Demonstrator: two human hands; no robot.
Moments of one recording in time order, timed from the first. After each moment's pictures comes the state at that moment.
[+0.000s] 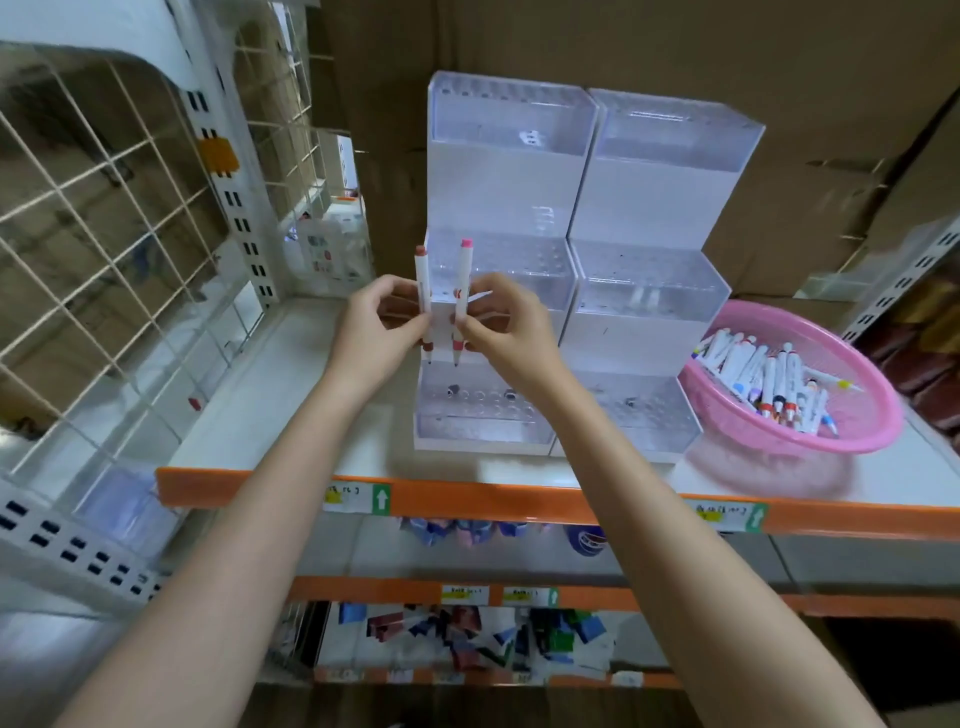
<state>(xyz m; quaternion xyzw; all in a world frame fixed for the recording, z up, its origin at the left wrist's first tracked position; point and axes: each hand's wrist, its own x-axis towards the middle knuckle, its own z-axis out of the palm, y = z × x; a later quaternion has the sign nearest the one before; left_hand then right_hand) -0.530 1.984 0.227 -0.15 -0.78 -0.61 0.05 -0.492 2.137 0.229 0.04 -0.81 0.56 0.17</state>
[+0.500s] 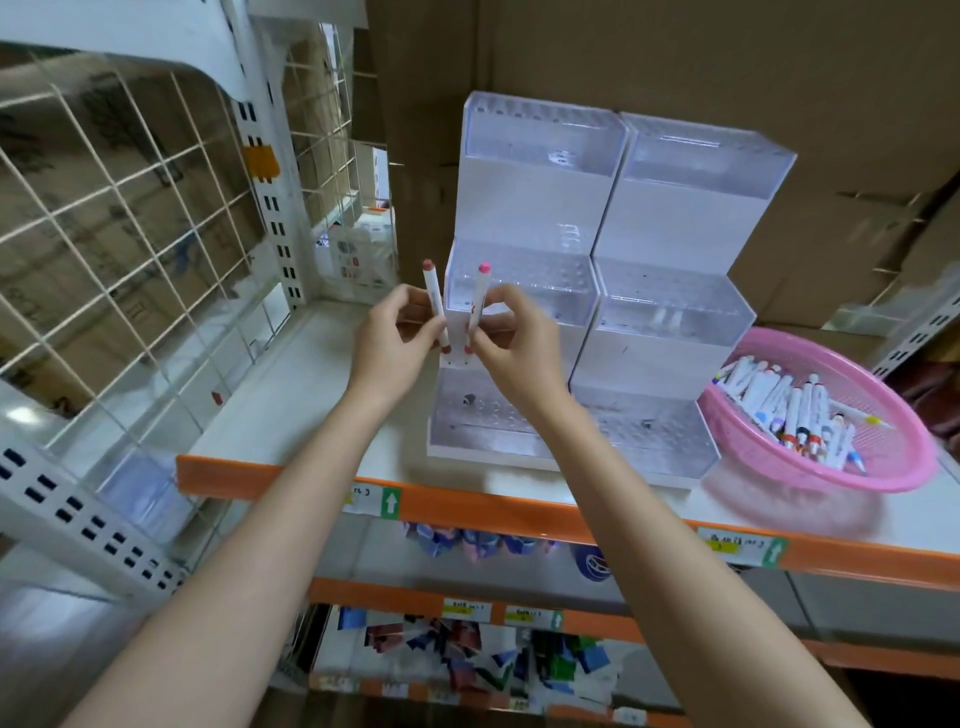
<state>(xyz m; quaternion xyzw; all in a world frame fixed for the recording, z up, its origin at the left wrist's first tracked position) -0.533 1.983 0.210 -0.15 -0.80 -0.57 0.14 -0.504 2.129 0.210 0.04 -0.83 0.51 0.23</state>
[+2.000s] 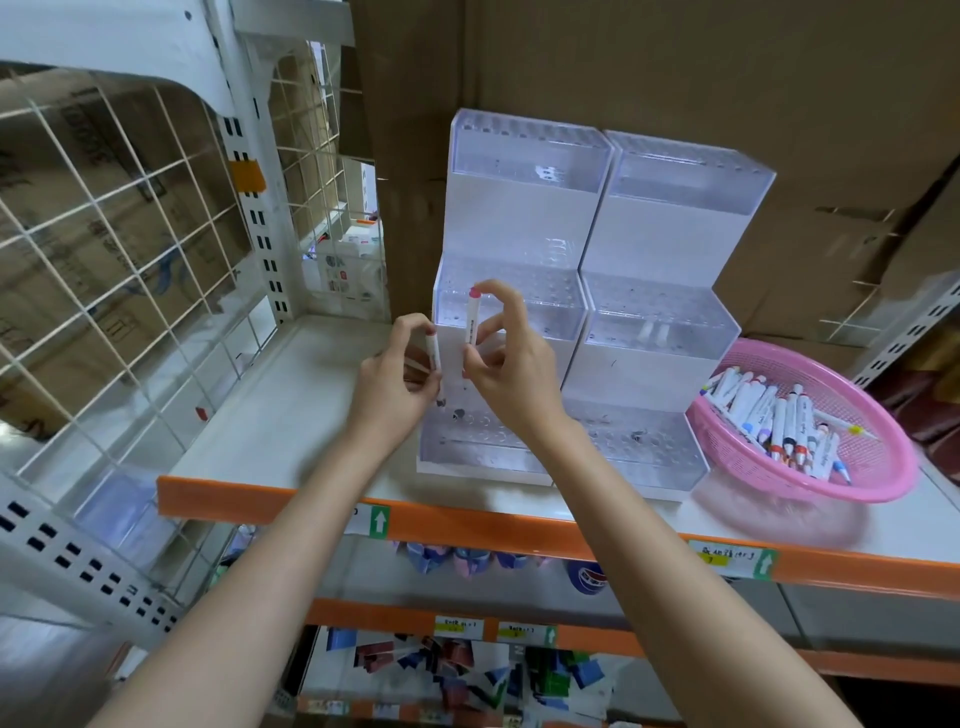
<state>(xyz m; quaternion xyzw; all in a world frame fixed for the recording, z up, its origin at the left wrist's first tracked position) -0.530 1.988 0.180 -0.21 -0.83 -0.49 0.19 -0.503 2.136 0.210 0.09 -0.88 0.36 0.30</state>
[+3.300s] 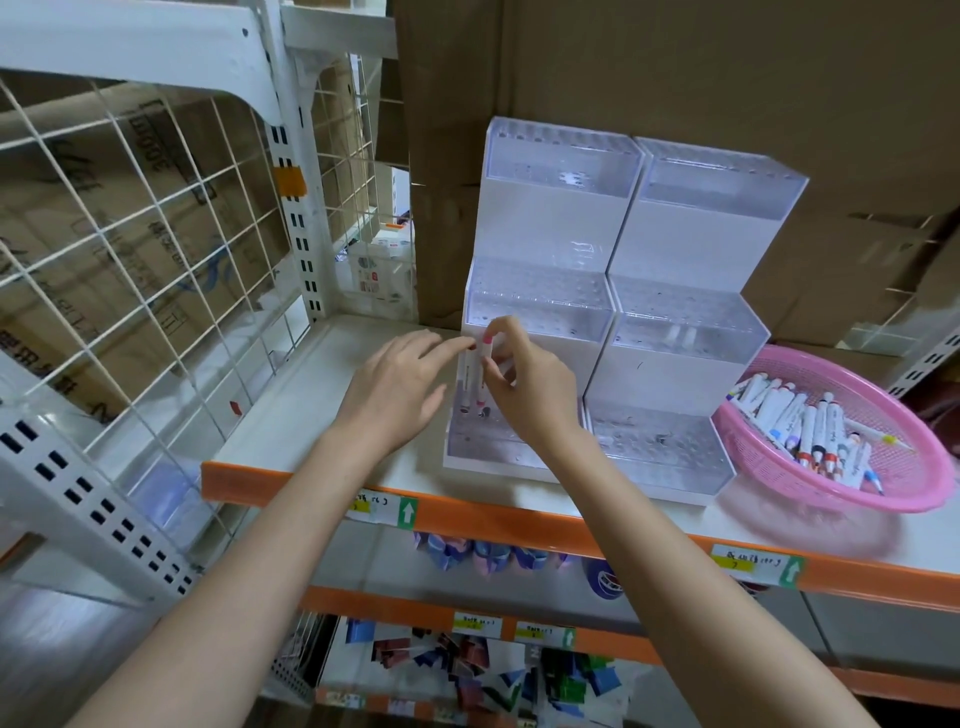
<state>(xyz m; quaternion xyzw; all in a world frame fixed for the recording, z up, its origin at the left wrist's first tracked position) -0.523 1.955 0.194 -0.30 -0.92 -0.15 0.22 -0.500 2.128 0.190 0.06 -0.92 0.27 0.27</state>
